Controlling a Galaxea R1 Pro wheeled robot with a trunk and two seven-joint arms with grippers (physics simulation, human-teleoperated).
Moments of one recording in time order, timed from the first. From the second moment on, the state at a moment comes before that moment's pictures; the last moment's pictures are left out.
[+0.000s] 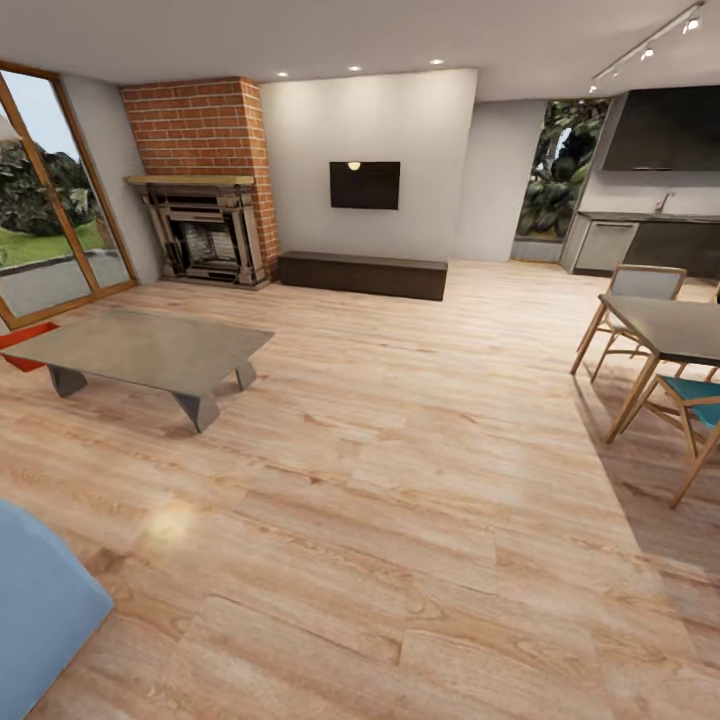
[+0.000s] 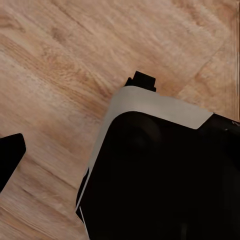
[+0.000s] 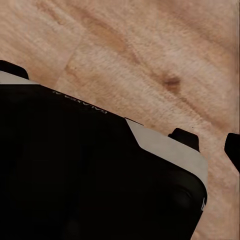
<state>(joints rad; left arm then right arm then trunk) -0.33 0.01 0.03 0.03 0.31 0.06 0.17 -0.32 0.08 0.15 0.05 0.16 -0.16 0.15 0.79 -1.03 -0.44</state>
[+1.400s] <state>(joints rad) -0.33 0.00 0.04 0.03 0.31 0.06 0.17 -0.32 0.07 0.15 0.06 0.16 -0.16 0.15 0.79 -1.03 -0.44</state>
